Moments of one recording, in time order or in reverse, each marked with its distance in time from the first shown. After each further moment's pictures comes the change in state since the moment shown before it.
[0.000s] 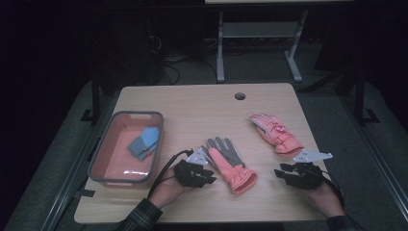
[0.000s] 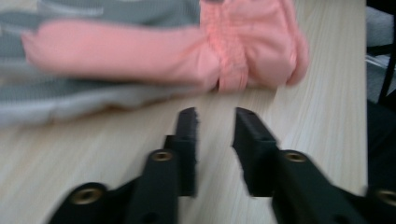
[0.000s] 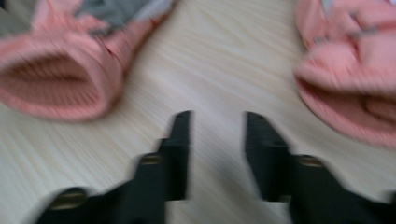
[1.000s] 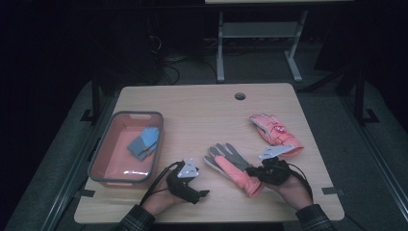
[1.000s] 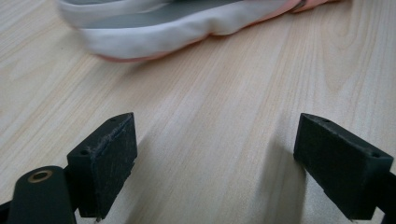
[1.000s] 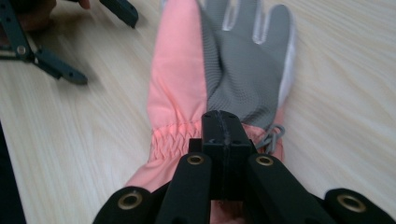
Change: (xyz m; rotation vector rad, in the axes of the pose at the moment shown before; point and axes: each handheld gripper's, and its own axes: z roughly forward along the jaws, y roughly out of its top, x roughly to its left) left arm 0.003 -0.042 0.009 -0.046 0.122 0.044; right arm 0.057 0.047 0.038 0.074 0.192 -0.100
